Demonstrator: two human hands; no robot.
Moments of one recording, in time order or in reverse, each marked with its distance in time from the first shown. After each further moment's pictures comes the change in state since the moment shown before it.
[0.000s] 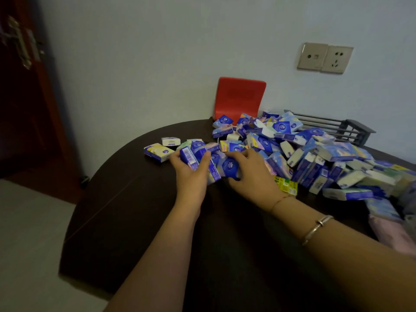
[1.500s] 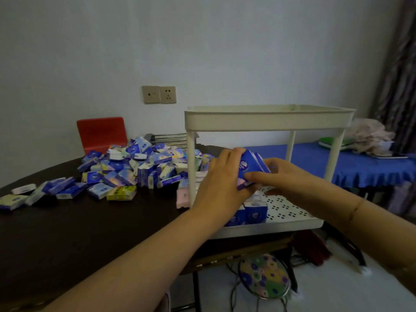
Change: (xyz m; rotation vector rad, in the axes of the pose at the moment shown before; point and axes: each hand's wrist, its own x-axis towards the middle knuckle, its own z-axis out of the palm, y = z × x) left_hand -0.354 0.054 0.224 0.644 -0.859 0.976; right_hand -0.356 0.121 -0.314 0.663 0.088 0.599
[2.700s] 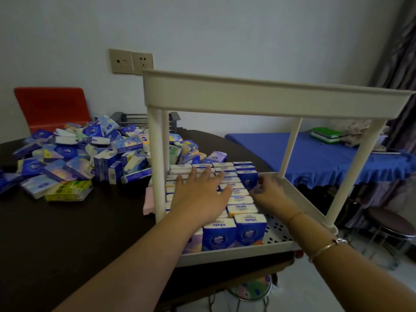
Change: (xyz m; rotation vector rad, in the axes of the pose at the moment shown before) left_hand 0.043 -0.084 0.079 0.386 -0.575 -0.360; right_hand 0.140 0.163 -0.007 -0.341 0.313 0.270
